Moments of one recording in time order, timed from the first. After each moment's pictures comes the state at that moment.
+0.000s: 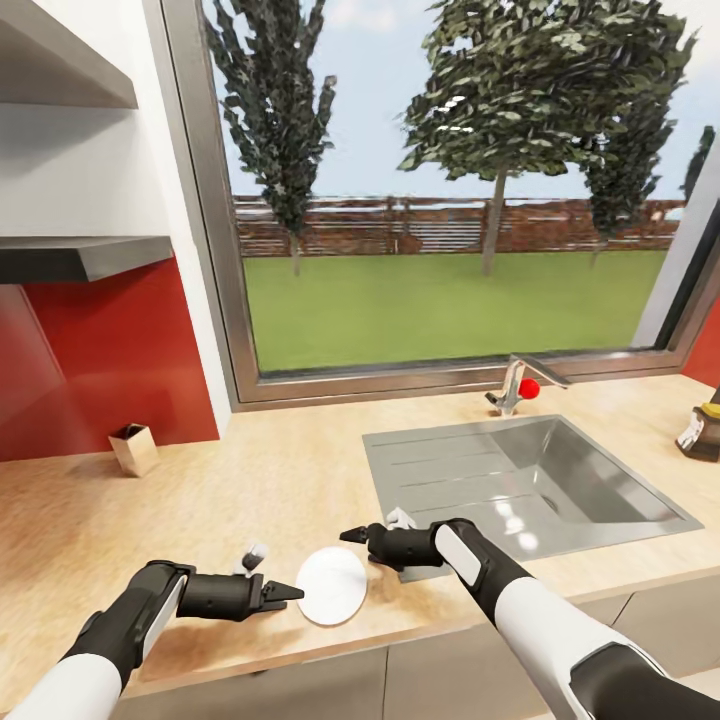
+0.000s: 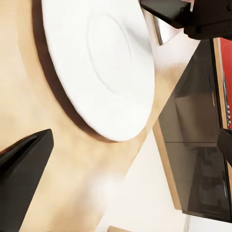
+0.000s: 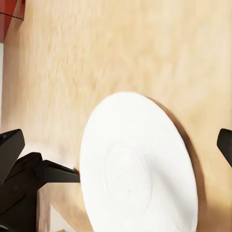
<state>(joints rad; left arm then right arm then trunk) -0.57 0.15 0.02 -0.66 -0.01 0.85 -1.21 -0.81 0.08 0.37 -0.39 -0.80 0.70 0.46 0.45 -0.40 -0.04</state>
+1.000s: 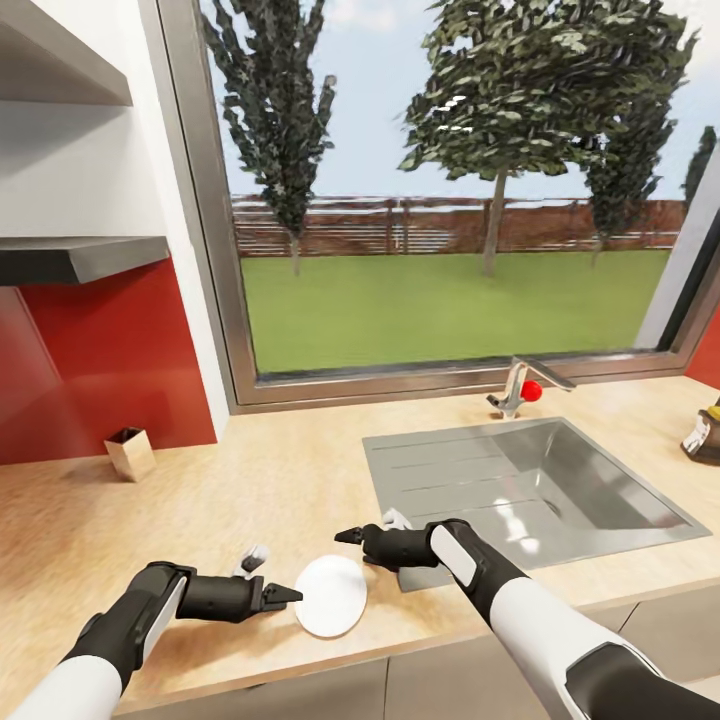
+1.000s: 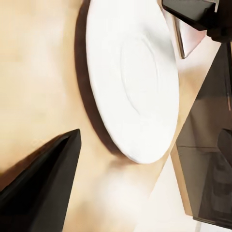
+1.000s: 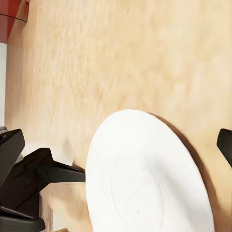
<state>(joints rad) -0.56 0.15 0.02 -0.66 0.00 0.84 -1.13 -0.81 0.09 0.37 -0.39 -0.80 0.70 0.46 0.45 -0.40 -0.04</state>
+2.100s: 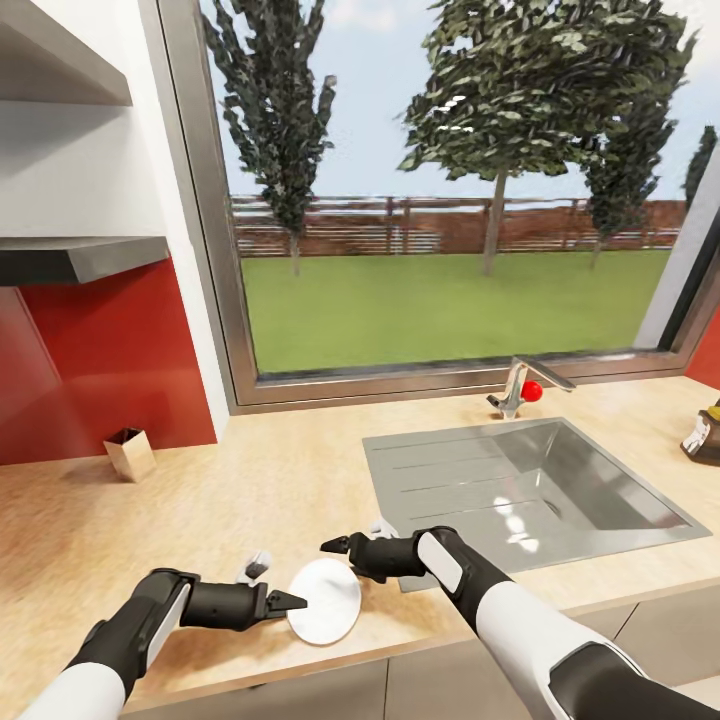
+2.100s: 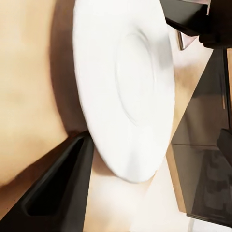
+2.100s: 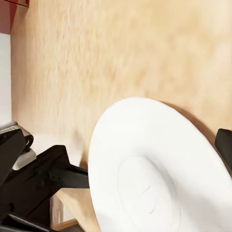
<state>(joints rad) -0.55 0.13 0.02 -0.66 0.01 0.84 -1.14 -0.81 0.14 0.37 -0.33 -0.80 0.70 0.46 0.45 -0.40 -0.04</state>
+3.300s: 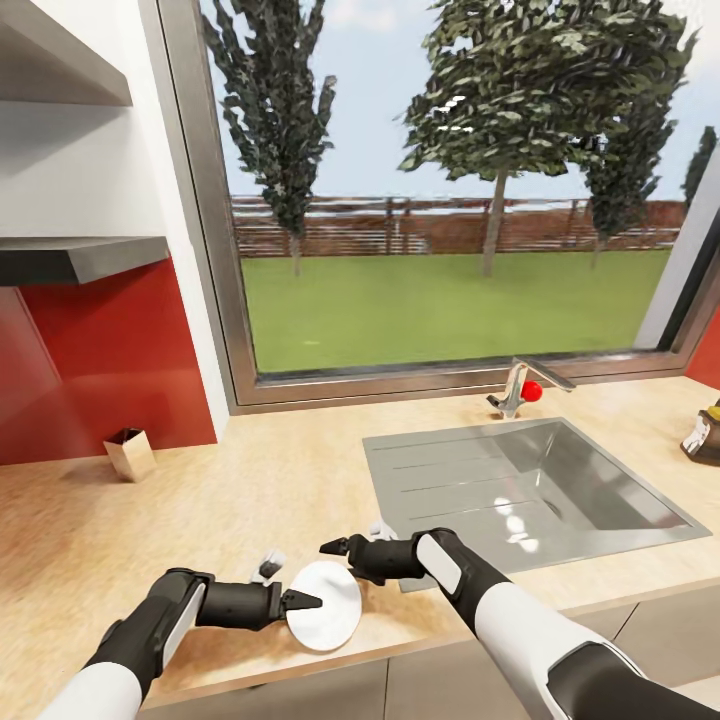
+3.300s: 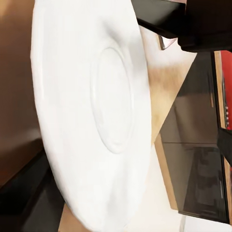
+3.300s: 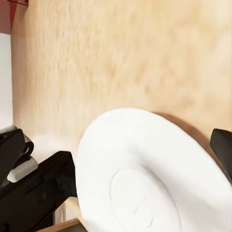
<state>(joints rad) -0.55 0.08 0.02 -0.66 0.01 0.85 -1.14 -0.81 0.15 0.36 -0.32 -0.81 0.70 0.46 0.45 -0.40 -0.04</state>
